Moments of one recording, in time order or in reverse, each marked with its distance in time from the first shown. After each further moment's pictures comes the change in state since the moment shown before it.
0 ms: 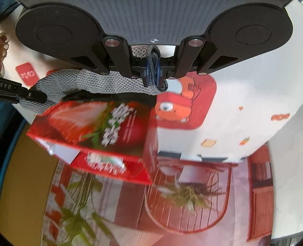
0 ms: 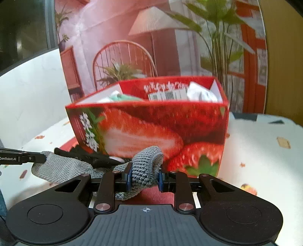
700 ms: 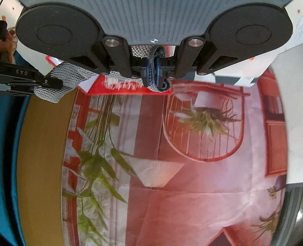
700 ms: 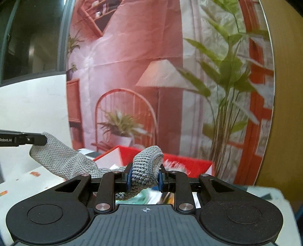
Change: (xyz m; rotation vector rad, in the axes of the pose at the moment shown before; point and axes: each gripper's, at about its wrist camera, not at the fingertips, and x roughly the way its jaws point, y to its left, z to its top) left arm -0.024 -0.042 0.123 0.086 -0.309 -0.042; right arm -0.016 0.007 0.134 -0.149 -0.205 -0.042
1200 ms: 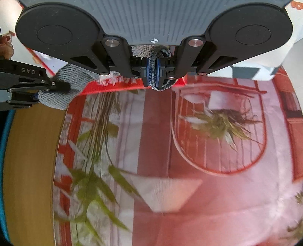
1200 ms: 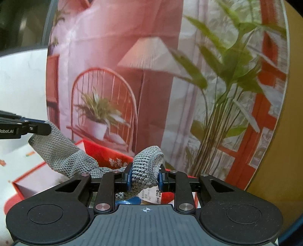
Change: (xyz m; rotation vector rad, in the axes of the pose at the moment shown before) left arm 0.128 -0.015 0.020 0.043 0.125 -0.023; right arm 0.111 -0.031 0.028 -0.101 0.148 -0.089
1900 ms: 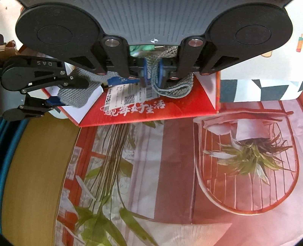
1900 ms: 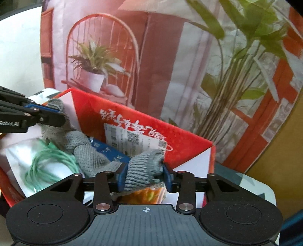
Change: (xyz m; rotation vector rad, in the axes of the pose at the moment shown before) left arm 0.064 0.000 -0.017 0.011 0.198 -0.120; right arm 0.063 0.002 -0.024 -0.031 0.277 0.002
